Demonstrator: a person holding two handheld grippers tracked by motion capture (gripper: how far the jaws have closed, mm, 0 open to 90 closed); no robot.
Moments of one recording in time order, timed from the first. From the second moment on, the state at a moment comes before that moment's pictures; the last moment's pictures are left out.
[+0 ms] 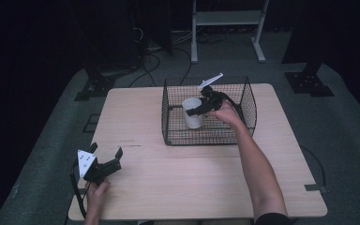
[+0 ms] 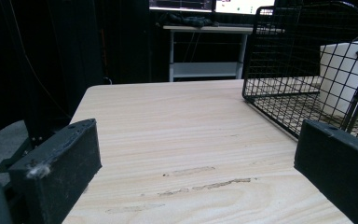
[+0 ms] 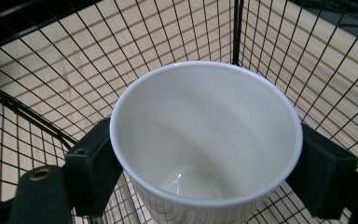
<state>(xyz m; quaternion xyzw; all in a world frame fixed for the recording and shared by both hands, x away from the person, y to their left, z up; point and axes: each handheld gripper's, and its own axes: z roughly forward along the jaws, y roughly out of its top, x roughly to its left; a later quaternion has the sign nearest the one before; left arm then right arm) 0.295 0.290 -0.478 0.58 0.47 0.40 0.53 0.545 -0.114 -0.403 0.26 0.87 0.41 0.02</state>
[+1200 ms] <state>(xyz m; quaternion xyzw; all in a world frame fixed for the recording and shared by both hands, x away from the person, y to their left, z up) 0.296 0.290 -0.478 0.58 0.47 0.40 0.53 0.534 -0.105 -0.398 0.24 0.89 0.39 0.04</state>
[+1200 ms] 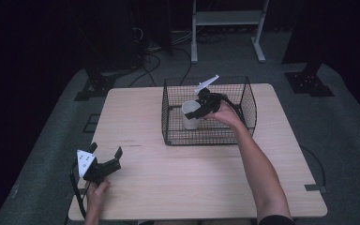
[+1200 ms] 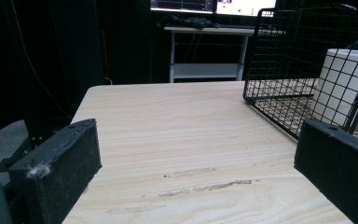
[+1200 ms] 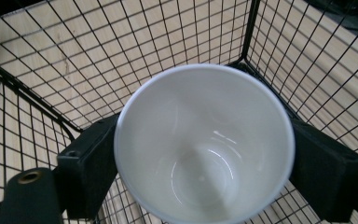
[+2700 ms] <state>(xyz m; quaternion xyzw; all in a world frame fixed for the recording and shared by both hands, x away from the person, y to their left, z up) 0.296 0.290 -0.478 0.58 0.47 0.40 0.53 0.479 -0.155 -0.347 0.22 0.85 0.48 0.03</state>
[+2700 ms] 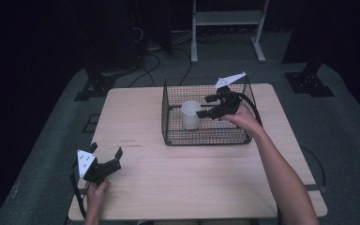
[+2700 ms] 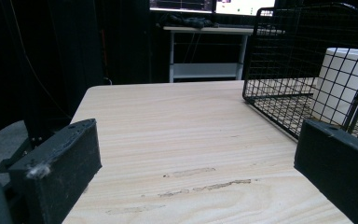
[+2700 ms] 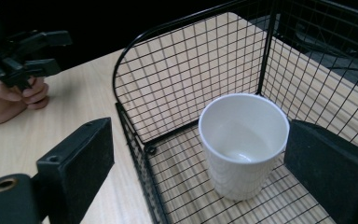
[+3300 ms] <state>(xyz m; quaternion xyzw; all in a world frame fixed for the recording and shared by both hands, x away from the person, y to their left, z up) 0.295 0.290 -0.478 0.58 0.47 0.40 0.53 0.451 -0.179 -0.355 0.22 0.85 0.49 0.02</state>
